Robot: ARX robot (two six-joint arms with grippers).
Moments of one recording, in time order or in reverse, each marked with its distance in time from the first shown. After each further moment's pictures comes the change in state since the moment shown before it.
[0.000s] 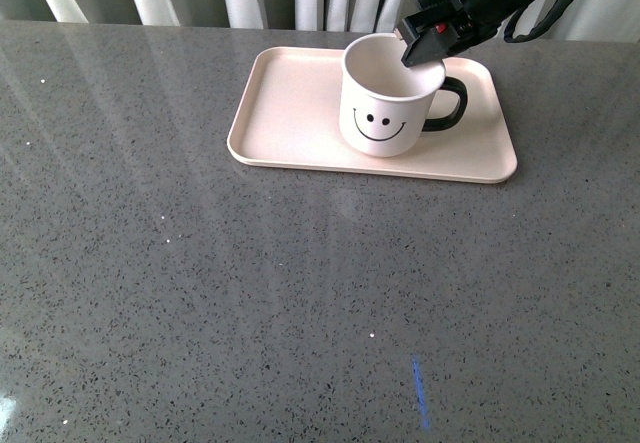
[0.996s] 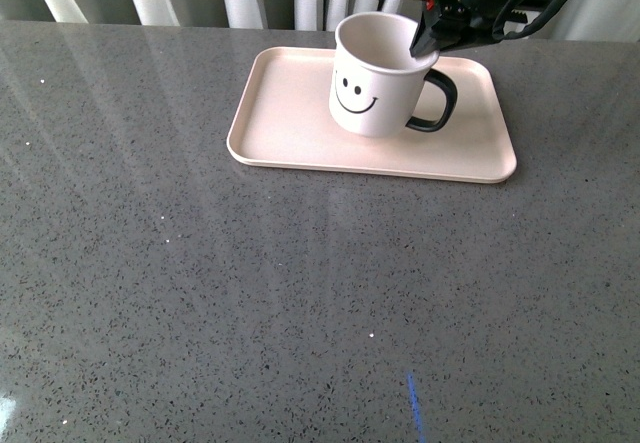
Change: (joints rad) left arm 0.000 0.000 0.000 0.000 0.000 0.000; right arm 0.029 -0.092 -0.101 0.077 0.113 0.417
